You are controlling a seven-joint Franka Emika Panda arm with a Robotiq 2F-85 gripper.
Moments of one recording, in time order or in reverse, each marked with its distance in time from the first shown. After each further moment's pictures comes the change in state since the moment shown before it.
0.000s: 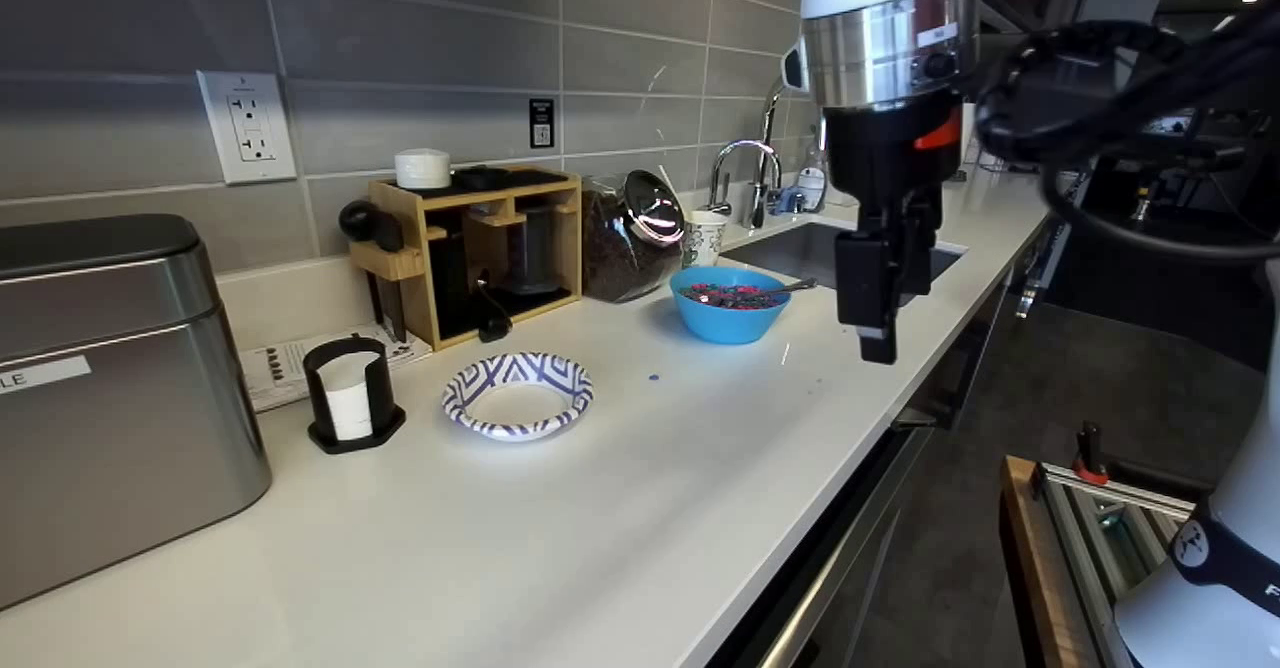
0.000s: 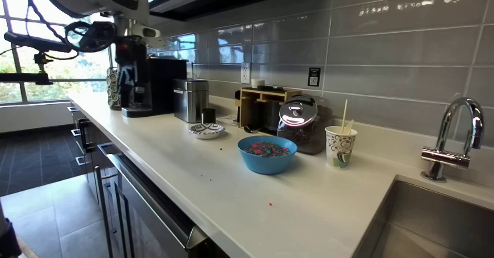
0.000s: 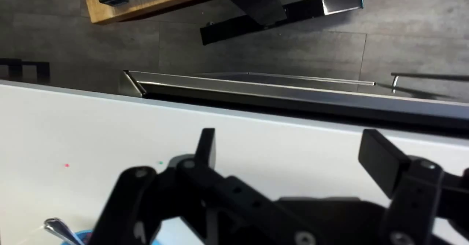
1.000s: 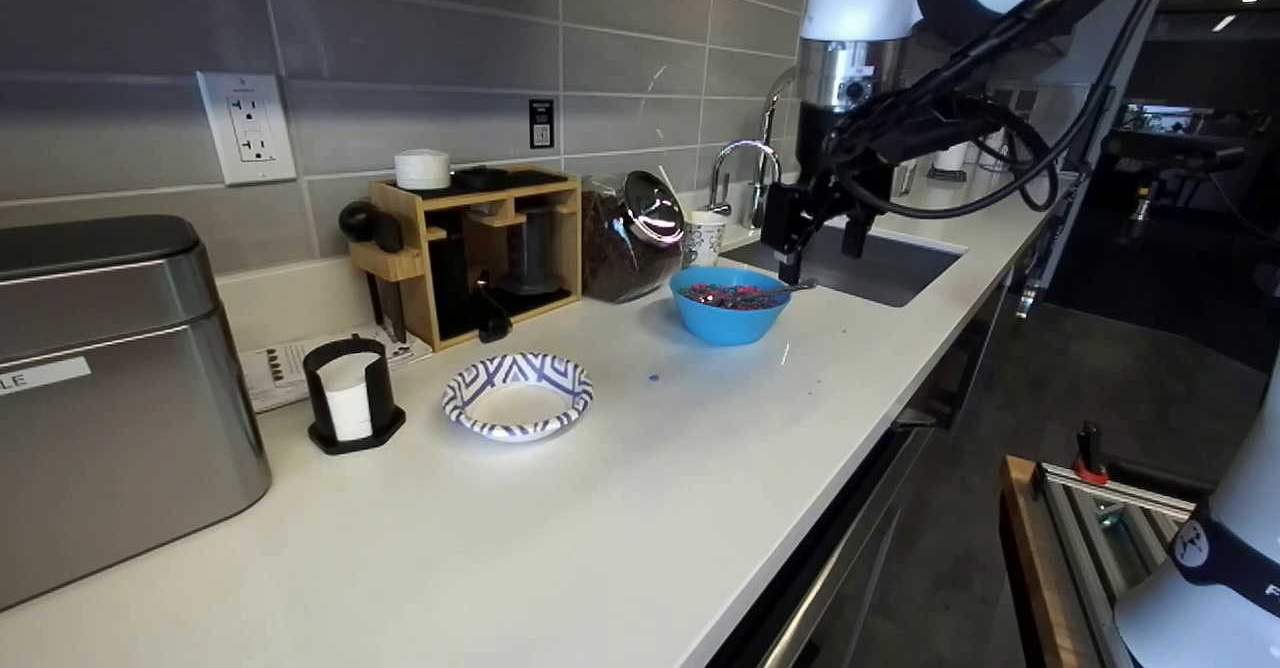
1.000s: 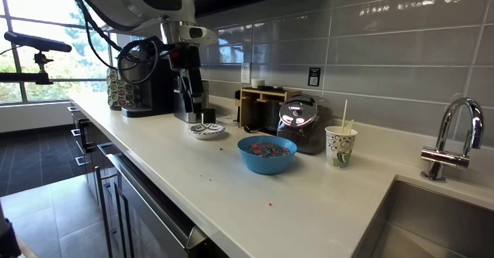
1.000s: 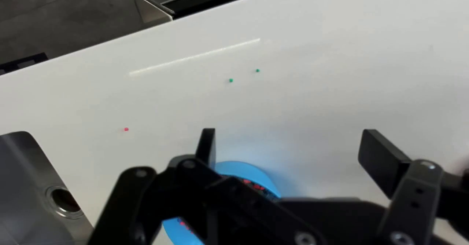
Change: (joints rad) arm -0.221 0.001 -0.157 -0.084 -0.145 0.359 0.081
